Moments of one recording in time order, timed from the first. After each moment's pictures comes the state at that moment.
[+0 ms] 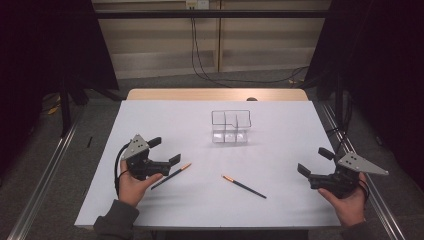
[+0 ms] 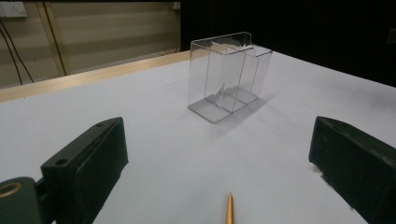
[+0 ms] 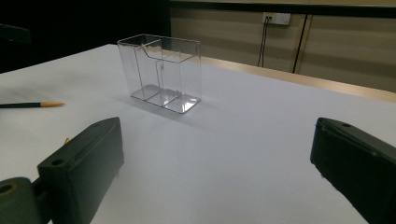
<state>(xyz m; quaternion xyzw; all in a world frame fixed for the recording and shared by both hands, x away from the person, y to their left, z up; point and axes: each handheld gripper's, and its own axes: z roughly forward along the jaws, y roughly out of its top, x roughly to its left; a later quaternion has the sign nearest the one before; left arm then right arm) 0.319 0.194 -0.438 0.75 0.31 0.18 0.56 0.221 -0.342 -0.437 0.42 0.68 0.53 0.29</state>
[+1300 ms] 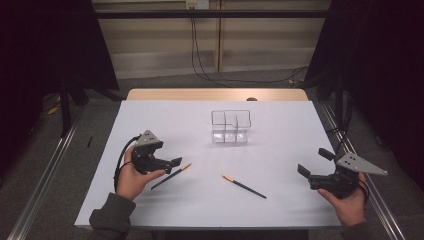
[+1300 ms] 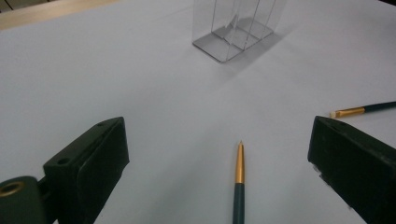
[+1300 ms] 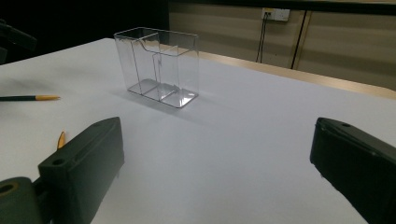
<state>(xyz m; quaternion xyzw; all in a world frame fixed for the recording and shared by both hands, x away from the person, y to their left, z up) 0.339 0.184 -0.433 0.83 0.33 0.11 0.44 0.221 -0.343 -0.440 0.42 0.68 0.52 0.30</state>
